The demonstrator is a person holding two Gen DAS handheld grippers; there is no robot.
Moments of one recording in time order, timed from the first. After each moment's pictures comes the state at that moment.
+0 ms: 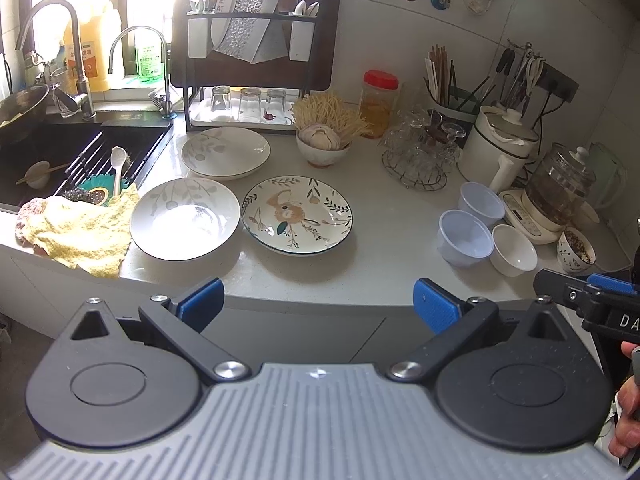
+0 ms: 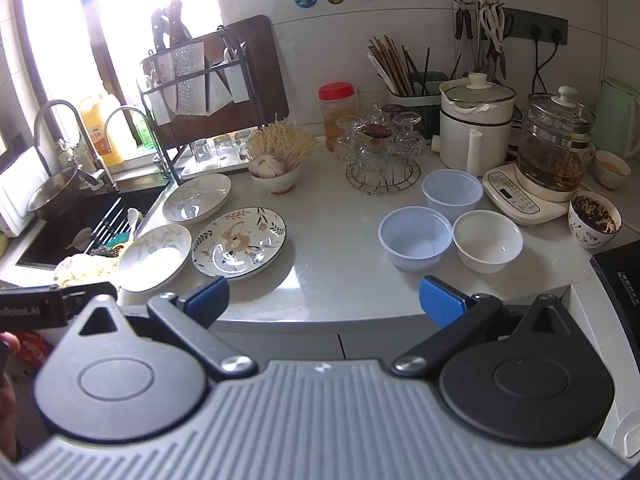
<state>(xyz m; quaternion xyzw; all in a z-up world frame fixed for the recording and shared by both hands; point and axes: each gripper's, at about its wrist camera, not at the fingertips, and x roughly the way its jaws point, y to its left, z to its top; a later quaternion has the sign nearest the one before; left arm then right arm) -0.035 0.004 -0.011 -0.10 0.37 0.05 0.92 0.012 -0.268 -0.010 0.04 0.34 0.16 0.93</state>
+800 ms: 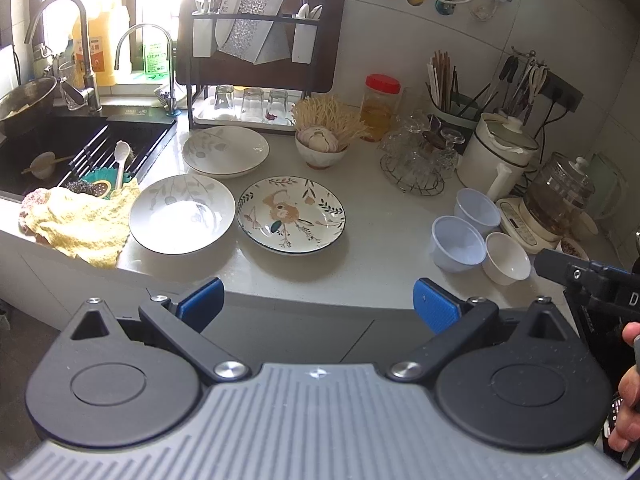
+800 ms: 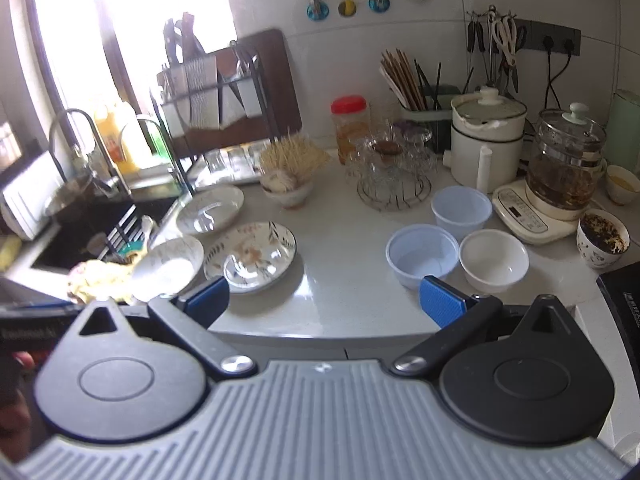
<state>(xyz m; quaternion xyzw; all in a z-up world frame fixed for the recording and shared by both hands) -0.041 -0.010 0.002 -0.12 0.37 0.07 0.92 0.023 -0.283 0.010 0.05 0.33 0.19 0.92</state>
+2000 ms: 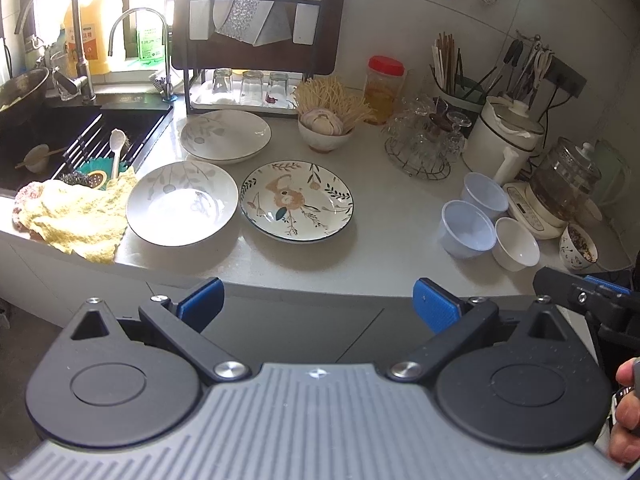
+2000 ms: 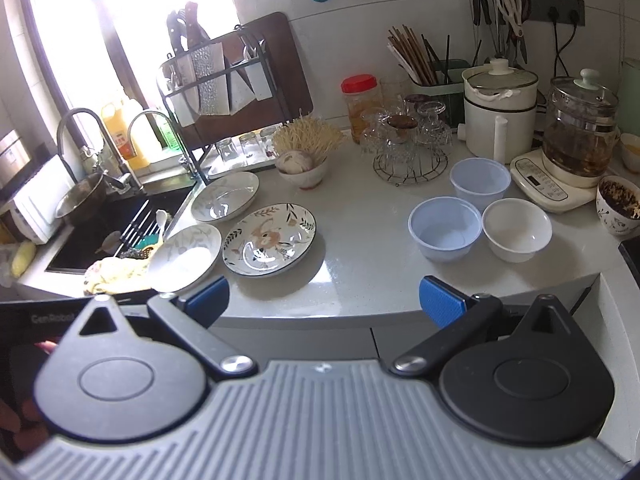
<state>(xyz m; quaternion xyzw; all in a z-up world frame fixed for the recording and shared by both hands) -0.024 0.009 -0.018 -0.11 0.39 0.05 0.91 0.017 -0.266 -0.008 0.09 0.35 0.20 0.91</state>
